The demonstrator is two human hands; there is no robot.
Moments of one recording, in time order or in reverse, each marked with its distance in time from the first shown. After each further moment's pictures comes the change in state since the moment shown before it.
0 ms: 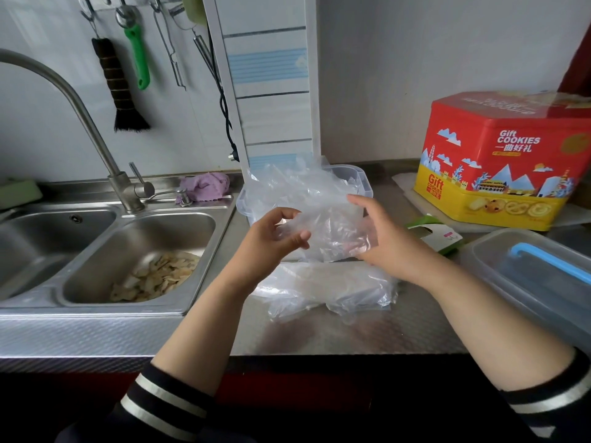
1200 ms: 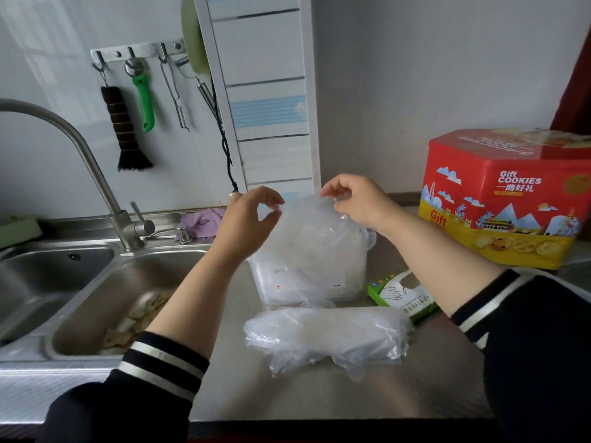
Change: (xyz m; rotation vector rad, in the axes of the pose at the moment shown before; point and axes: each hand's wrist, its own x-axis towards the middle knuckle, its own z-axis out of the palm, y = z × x) left_hand 0.101 0.017 -0.052 0.698 0.287 0.375; right_hand 0.130 -0.034 -0.034 0.093 0.206 -0.144
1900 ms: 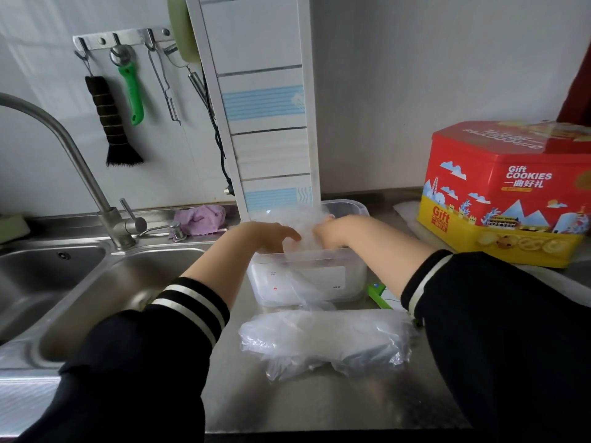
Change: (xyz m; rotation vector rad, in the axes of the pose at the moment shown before) left_hand 0.040 -0.009 0.043 0.584 -1.060 -0.210; right_hand 0.024 0.012 0.047 -1.045 -0.743 0.229
